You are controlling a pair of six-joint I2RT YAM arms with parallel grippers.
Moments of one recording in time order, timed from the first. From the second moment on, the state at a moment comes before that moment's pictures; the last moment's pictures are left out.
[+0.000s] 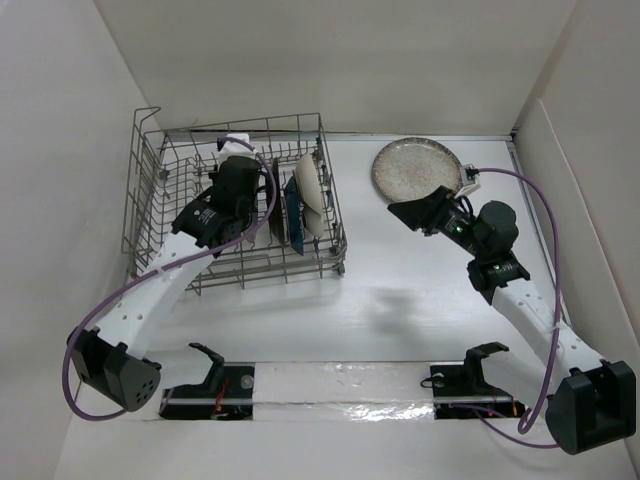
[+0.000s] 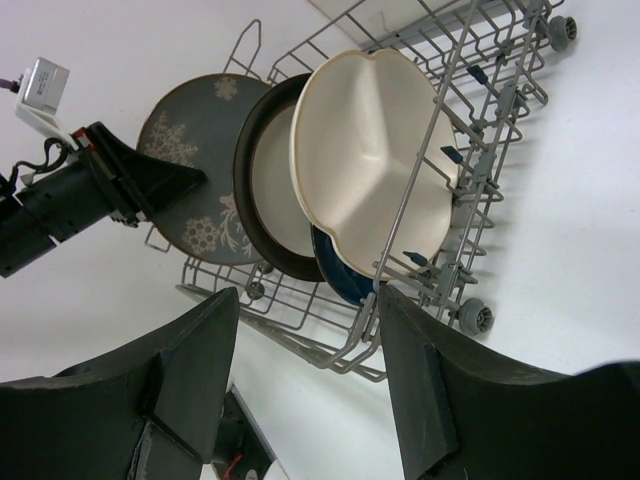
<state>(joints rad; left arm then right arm) -0.51 1.22 1.27 -0.67 -0.62 -0.26 0.25 0.98 0.65 0.36 -0.53 0.85</state>
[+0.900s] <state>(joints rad) -0.51 1.31 1.13 -0.54 -0.57 -0.29 0.24 1.06 0.60 0.37 -0.49 0.86</state>
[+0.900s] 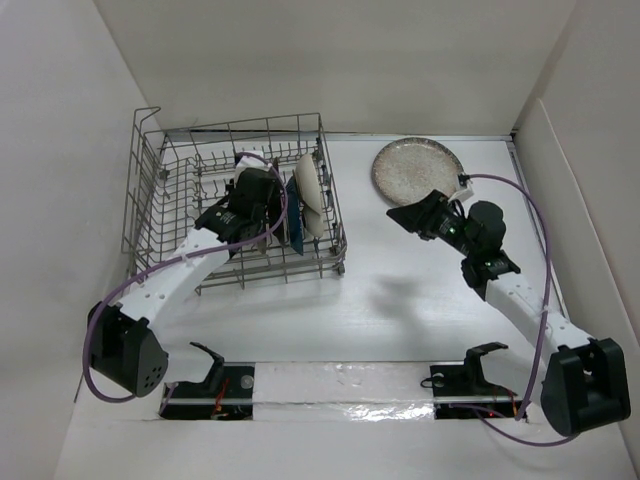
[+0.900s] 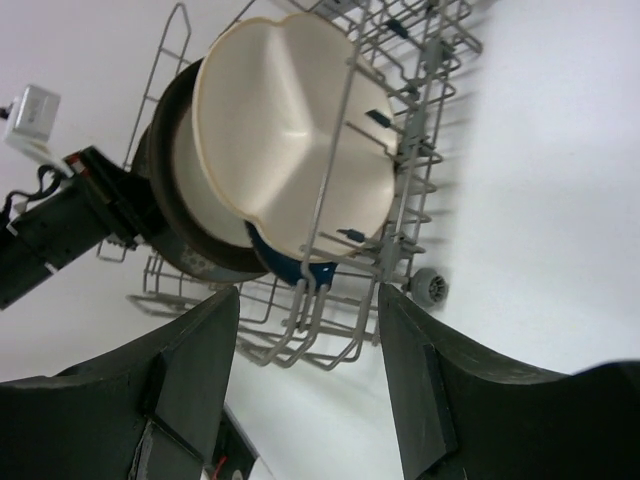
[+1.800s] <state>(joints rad) -0.50 1.02 1.05 -0.36 -0.40 -0.28 -0.09 1.68 0.78 0.35 -0.02 0.95</state>
